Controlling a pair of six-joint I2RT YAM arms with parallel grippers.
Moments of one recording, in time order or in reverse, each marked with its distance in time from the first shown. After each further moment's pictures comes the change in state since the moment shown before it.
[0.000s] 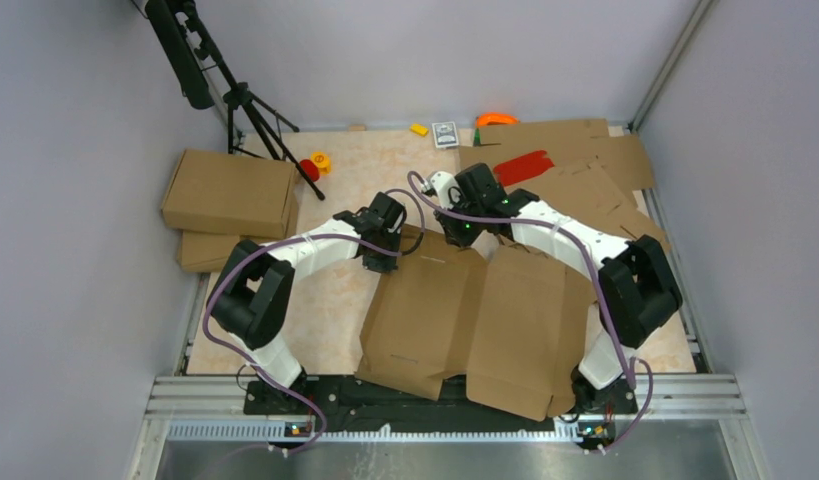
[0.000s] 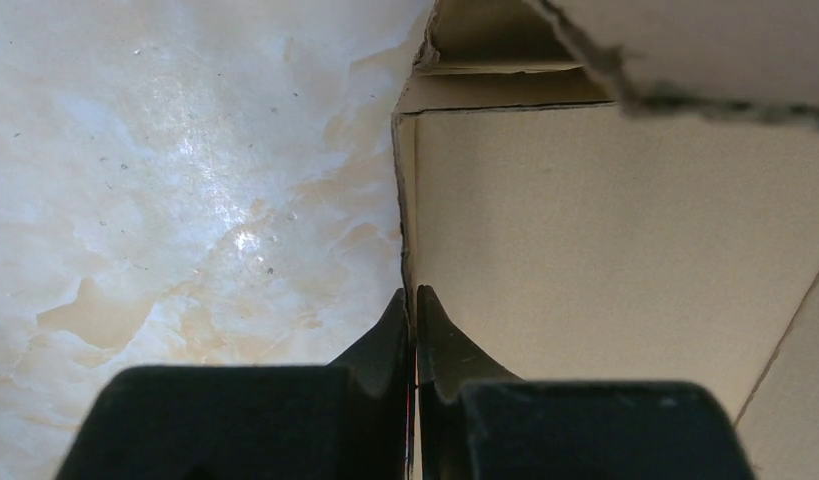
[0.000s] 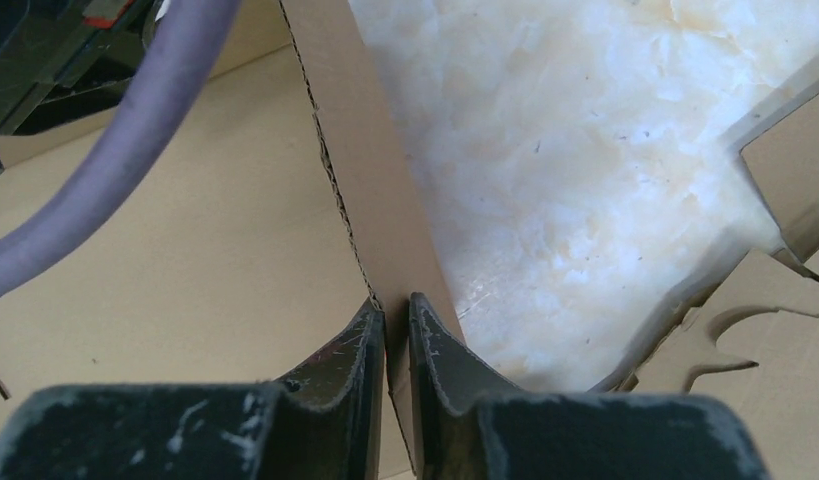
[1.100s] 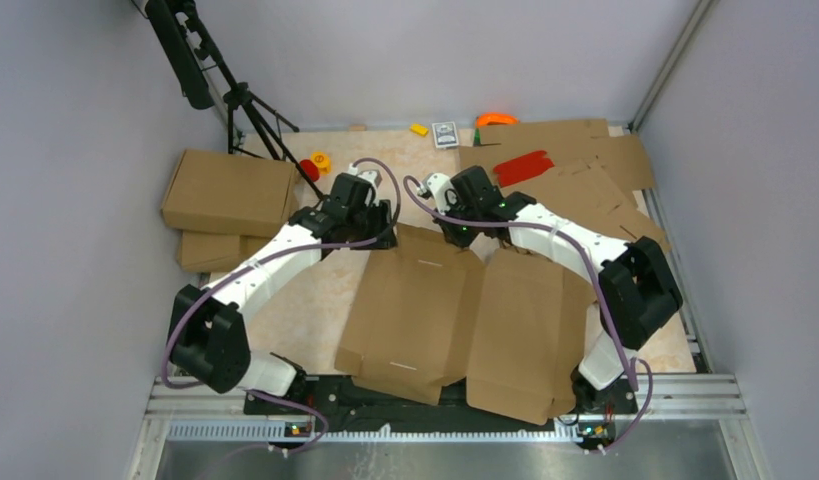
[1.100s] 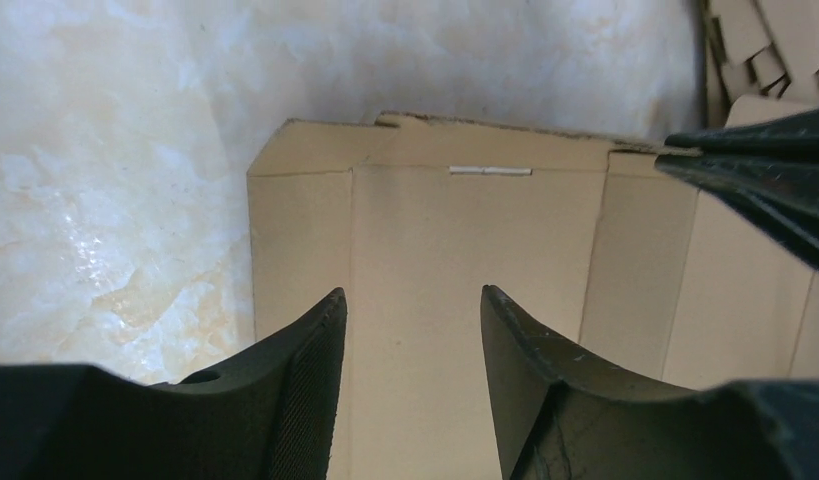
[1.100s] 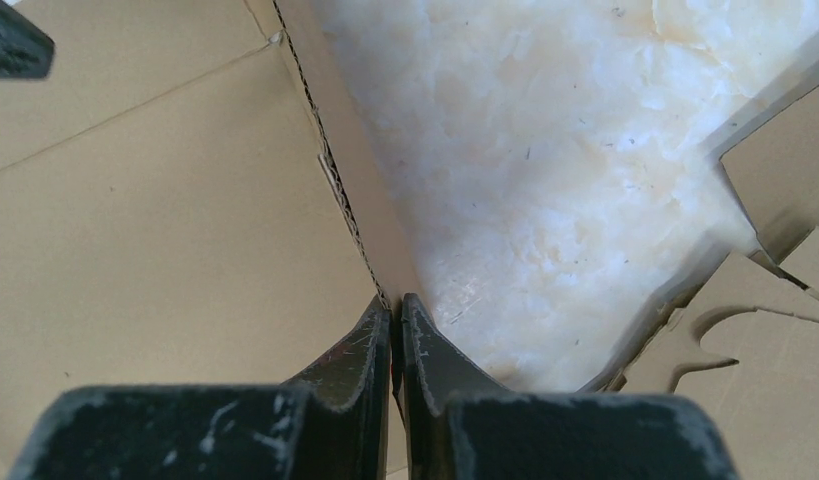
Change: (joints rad) left arm 0.089 -0.266 0.000 0.019 0.103 -0.058; right arm 0.027 -0.011 -0.011 0.017 0.054 -0.005
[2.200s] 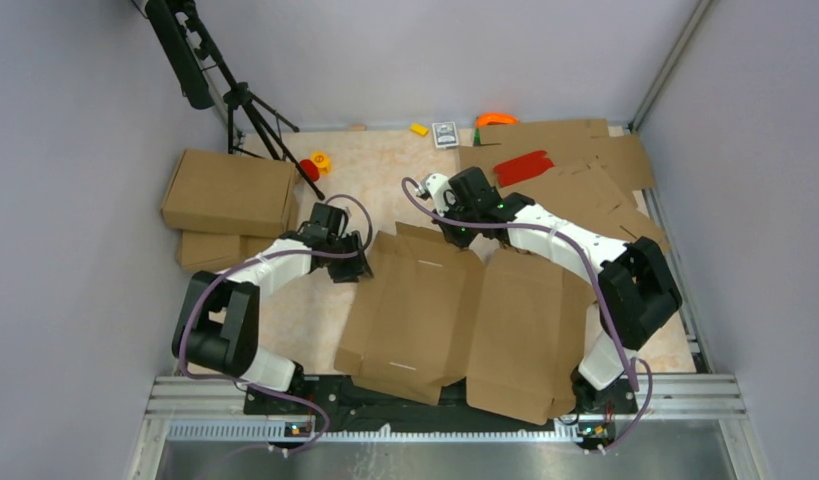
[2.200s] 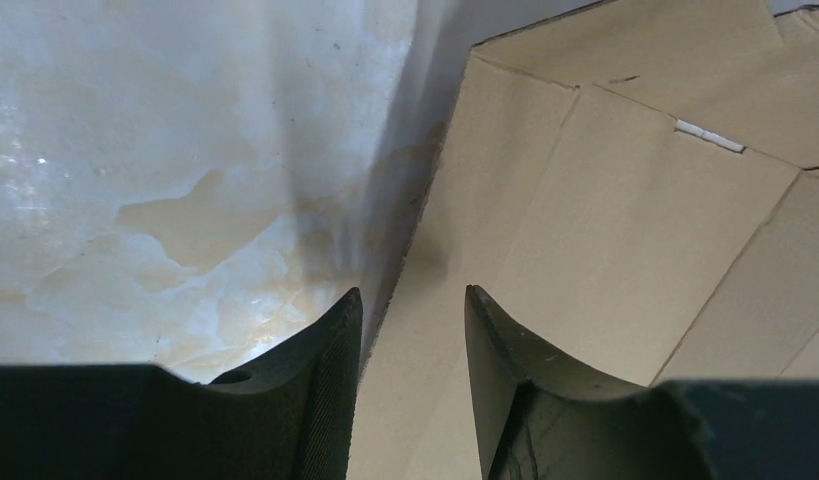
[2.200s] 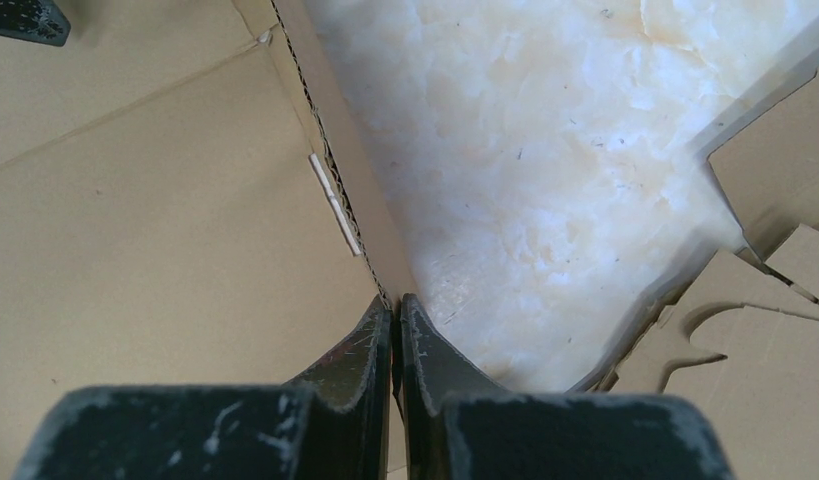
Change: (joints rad) left arm 0.212 0.050 -0.286 0.134 0.154 -0.079; right arm 0.015 0.000 0.000 0.004 0.034 -0.004
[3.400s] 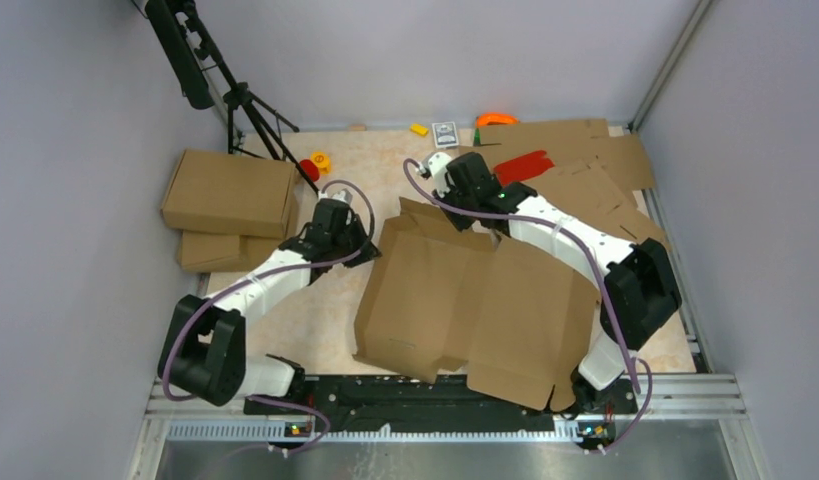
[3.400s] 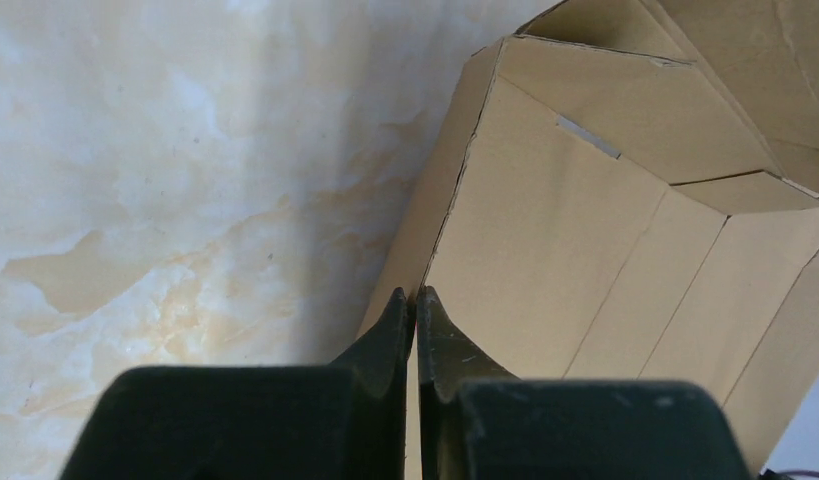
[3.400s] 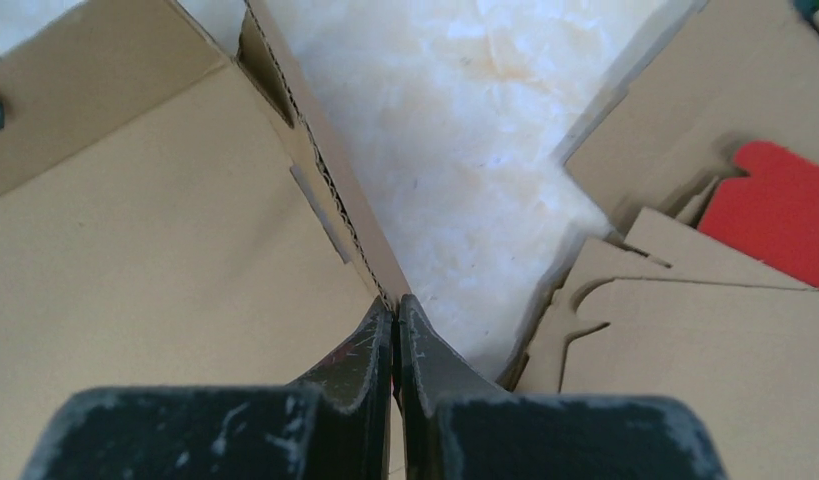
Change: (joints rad) left arm -0.087 -0.123 -0.016 0.162 -0.063 -0.192; right arm 0.008 0.000 0.103 -0.026 0.171 0.036
